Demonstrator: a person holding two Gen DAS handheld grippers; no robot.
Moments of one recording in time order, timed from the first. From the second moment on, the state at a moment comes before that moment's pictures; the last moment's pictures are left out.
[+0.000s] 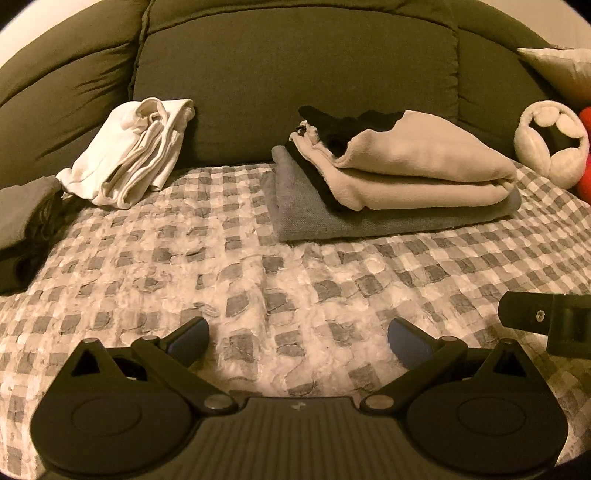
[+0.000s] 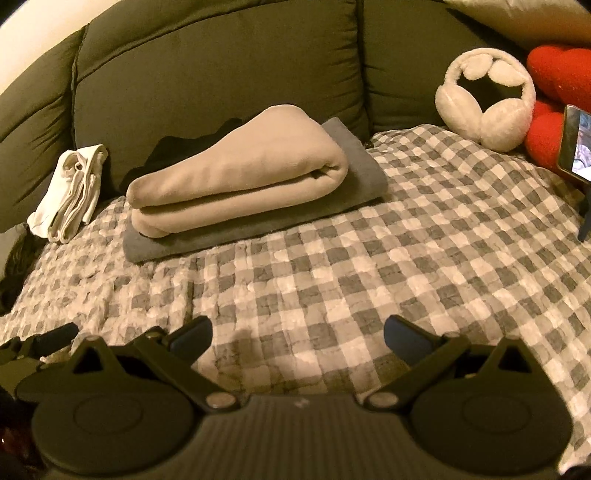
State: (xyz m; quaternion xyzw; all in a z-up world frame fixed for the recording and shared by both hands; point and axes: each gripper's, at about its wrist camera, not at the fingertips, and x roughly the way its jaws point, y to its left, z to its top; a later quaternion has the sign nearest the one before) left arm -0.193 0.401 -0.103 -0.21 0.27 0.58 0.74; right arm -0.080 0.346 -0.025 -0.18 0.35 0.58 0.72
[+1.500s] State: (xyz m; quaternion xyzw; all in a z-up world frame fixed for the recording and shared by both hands) left arm -0.191 0.410 -0.098 -0.23 0.30 0.57 0.73; right arm -0.081 0.350 -0.036 -0.22 0.35 0.55 0.73
